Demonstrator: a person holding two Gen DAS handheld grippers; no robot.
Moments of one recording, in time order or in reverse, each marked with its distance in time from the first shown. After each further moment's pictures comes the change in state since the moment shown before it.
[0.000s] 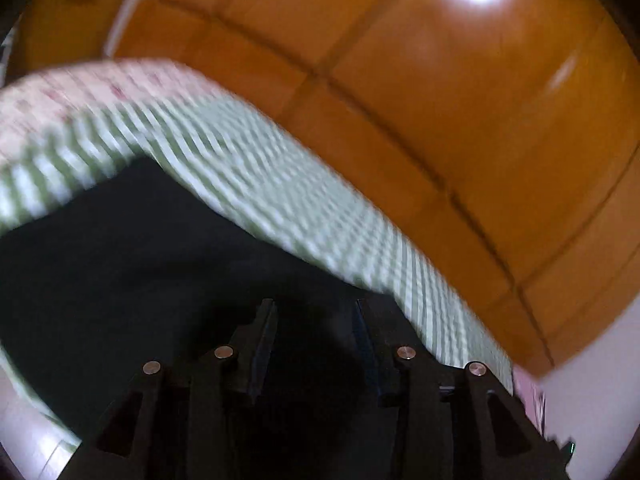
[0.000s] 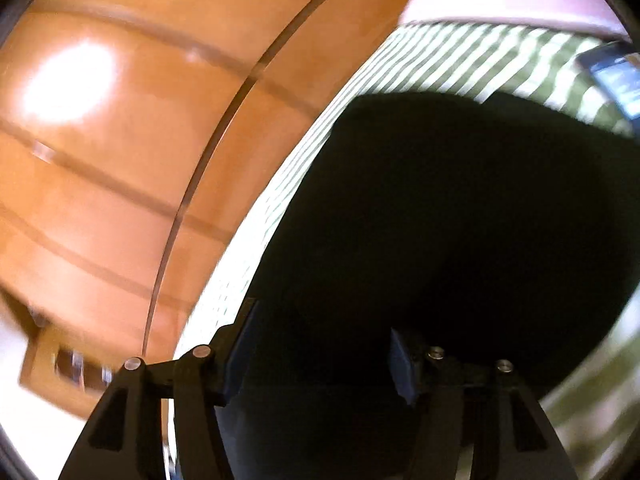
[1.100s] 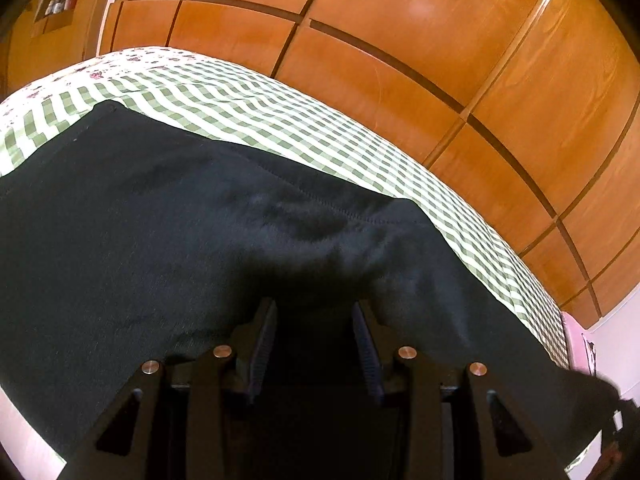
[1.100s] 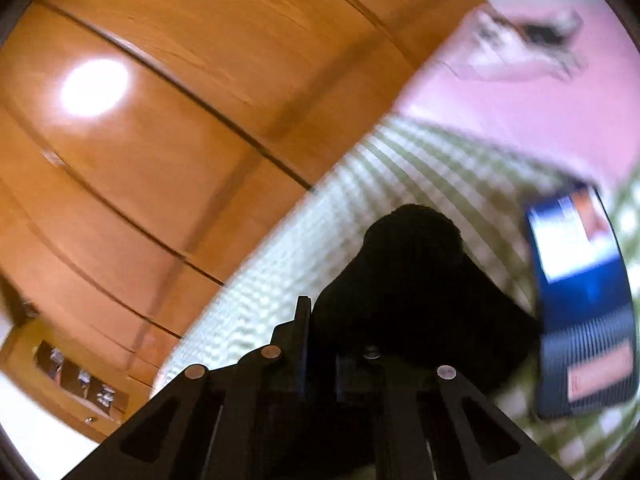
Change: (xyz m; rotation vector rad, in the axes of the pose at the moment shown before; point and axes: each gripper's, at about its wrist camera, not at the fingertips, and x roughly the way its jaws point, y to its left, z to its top) left arm 0.028 -0.027 -0.050 0.128 0.064 0.139; right arm -0.090 0.022 0.026 -0.191 -0.179 0.061
